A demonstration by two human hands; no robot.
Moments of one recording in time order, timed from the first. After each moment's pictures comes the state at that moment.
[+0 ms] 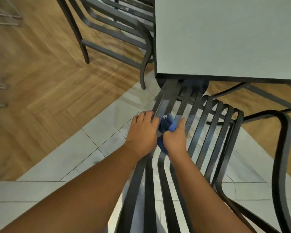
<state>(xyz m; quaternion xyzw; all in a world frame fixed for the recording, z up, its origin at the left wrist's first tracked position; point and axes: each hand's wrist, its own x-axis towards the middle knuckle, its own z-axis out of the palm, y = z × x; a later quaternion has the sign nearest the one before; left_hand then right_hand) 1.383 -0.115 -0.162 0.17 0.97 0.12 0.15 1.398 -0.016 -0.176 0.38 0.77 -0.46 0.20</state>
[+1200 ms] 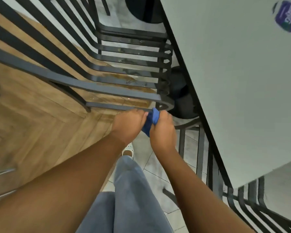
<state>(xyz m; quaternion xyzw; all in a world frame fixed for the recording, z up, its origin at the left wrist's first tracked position) 1.003 -0.291 -0.140 0.29 0.93 0.08 0.20 1.062 -0.199 -0.130 0.34 0.90 -0.26 0.13</state>
